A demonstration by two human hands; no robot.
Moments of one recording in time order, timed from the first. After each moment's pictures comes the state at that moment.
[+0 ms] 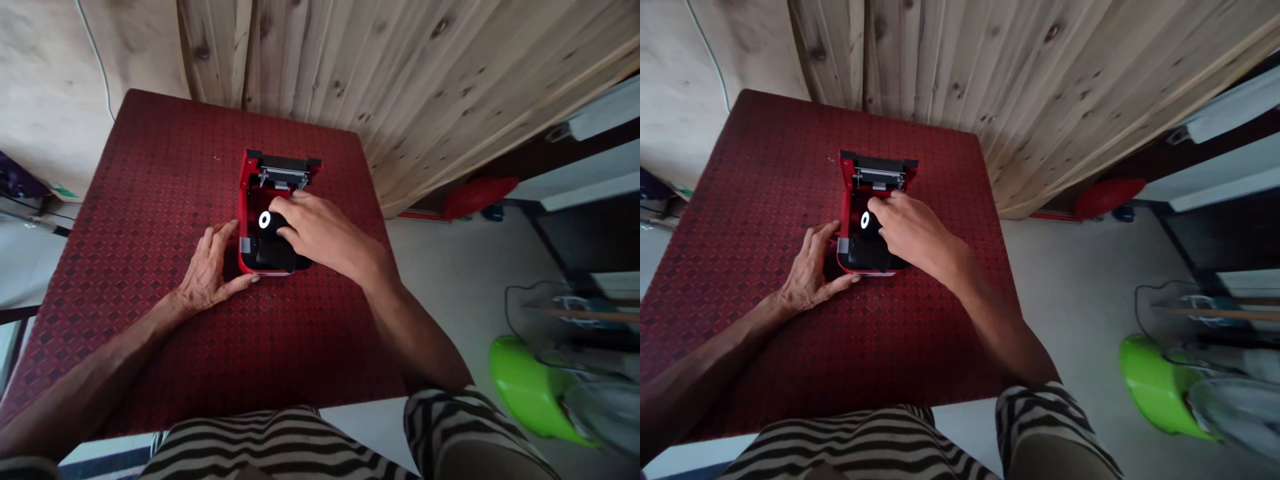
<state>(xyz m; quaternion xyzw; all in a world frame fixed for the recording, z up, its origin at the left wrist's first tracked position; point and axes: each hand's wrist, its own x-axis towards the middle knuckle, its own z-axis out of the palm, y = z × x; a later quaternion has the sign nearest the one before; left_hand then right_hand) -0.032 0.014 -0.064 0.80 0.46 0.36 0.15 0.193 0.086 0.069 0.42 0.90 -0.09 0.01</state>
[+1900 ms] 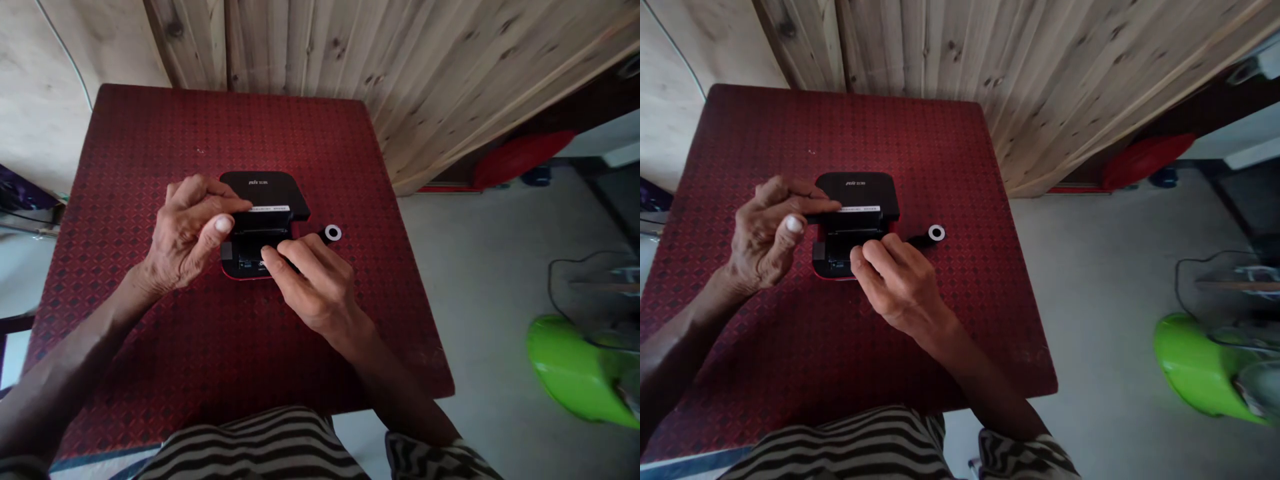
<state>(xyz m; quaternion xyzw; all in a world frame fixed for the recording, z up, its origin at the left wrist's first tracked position) -0.021 0.066 0.027 0.82 0.41 0.37 0.14 0.214 0.011 0.018 0.39 0.87 0.10 -0.29</state>
